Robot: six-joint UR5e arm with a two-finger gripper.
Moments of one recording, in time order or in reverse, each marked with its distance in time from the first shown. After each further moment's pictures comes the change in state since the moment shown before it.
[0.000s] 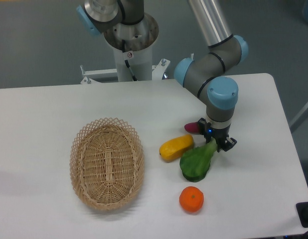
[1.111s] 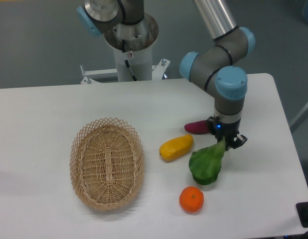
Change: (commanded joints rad) arm 0.052 0.101 0.070 -0.031 -0.110 0.044
